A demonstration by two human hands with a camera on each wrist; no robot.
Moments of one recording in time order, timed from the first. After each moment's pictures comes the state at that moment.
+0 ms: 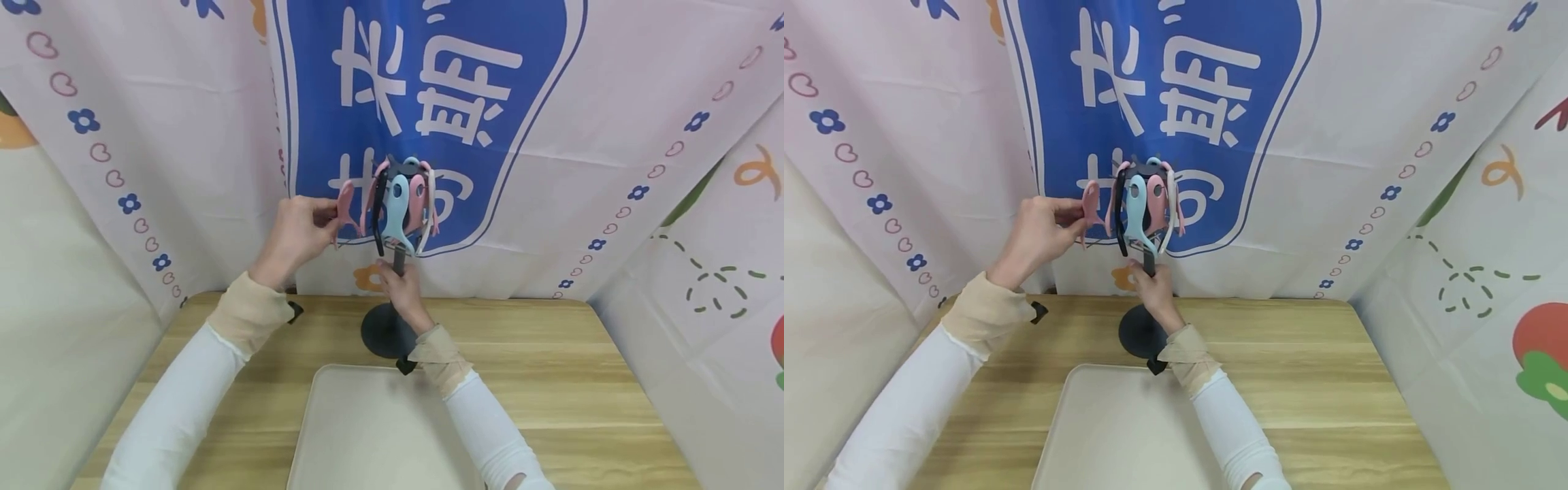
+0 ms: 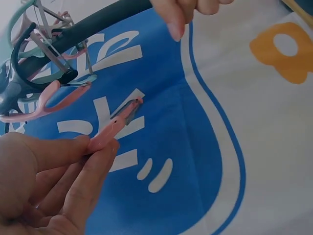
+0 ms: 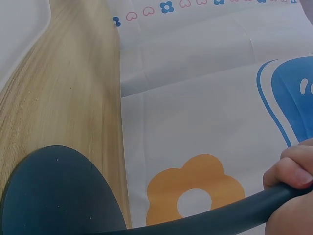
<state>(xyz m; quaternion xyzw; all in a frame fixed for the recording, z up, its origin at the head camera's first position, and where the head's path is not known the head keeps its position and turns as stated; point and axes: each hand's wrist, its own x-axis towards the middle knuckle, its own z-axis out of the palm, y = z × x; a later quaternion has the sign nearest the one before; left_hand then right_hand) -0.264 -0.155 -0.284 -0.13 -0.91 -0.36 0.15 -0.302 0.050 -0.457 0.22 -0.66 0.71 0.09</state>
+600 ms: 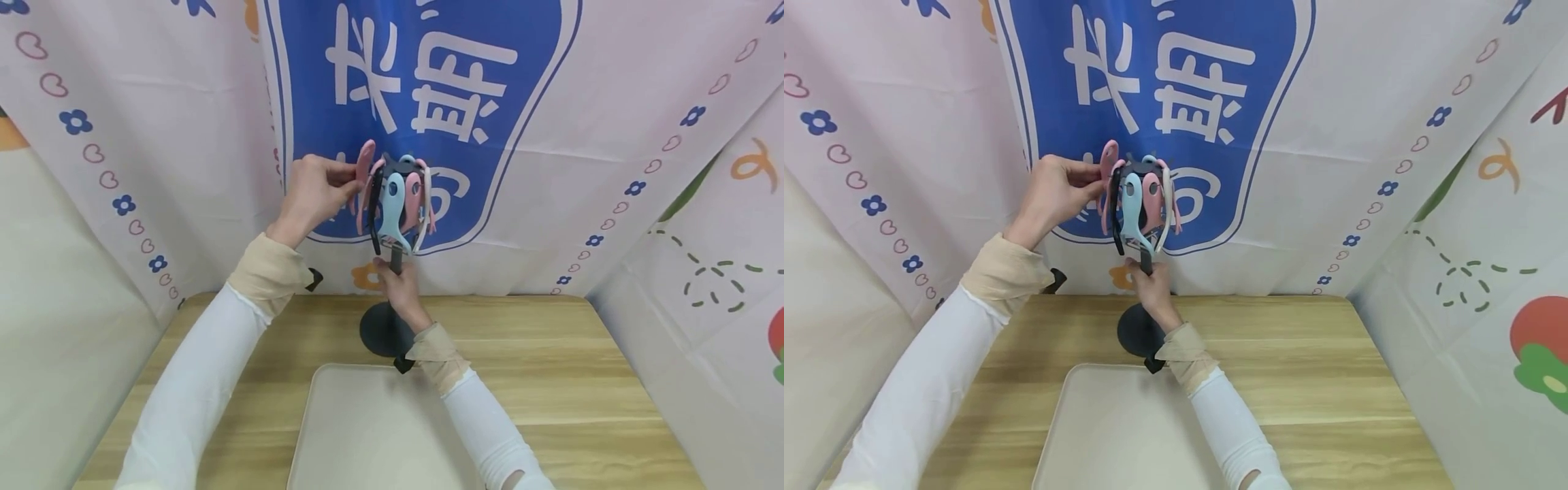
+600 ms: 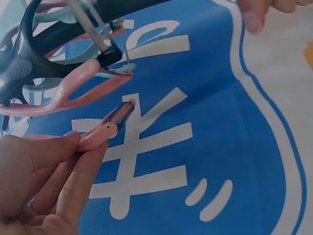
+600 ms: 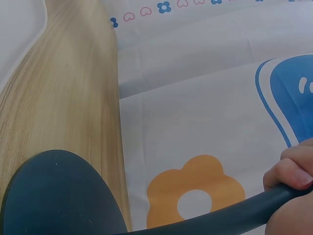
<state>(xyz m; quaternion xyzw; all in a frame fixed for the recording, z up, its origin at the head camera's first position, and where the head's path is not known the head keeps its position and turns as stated) -0.291 -0.127 -0.241 -0.14 -0.89 -0.40 0.17 -0.282 0.052 -0.429 0.21 -0.68 0.70 0.08</state>
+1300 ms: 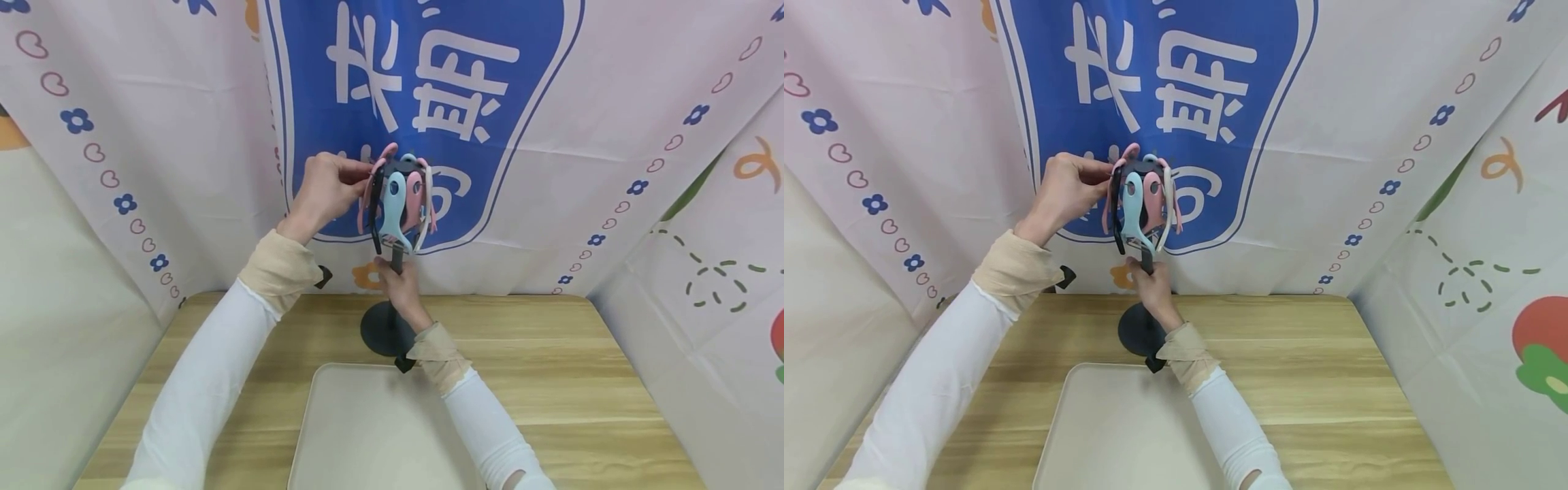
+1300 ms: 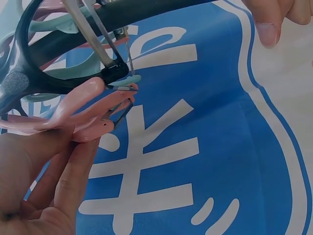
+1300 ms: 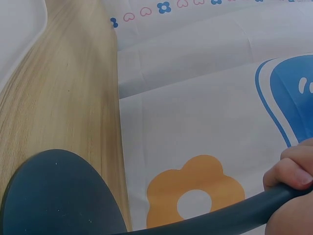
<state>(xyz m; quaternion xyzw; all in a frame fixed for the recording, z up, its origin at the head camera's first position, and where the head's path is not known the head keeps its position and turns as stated) -0.295 -0.113 -0.235 -0.14 -0.88 -0.42 0.13 -0.301 0.051 -0.453 0.21 -0.69 0.69 0.09</state>
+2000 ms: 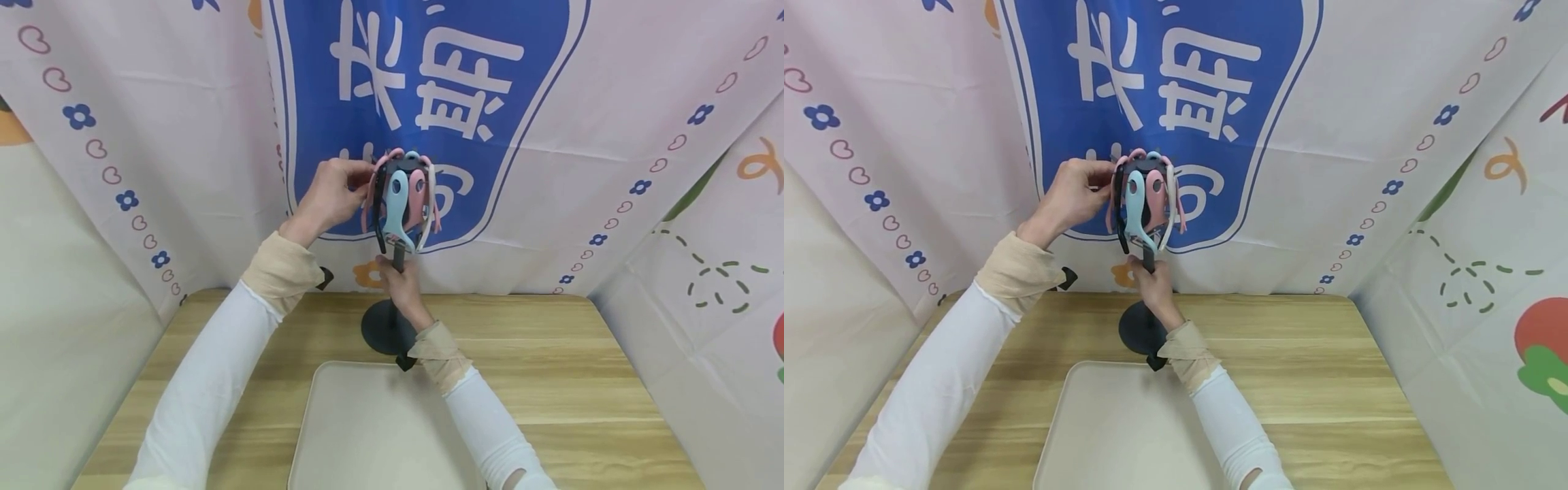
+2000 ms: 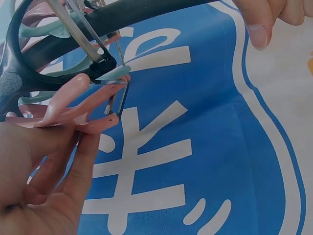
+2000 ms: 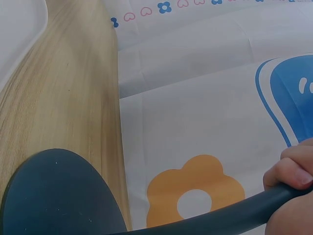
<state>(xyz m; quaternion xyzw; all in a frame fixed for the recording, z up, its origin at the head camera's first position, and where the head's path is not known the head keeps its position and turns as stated) -0.296 -0.115 -0.248 -0.21 -0.88 -0.41 0.11 -0.304 0.051 -0.460 0.23 -0.68 0.69 0.10</state>
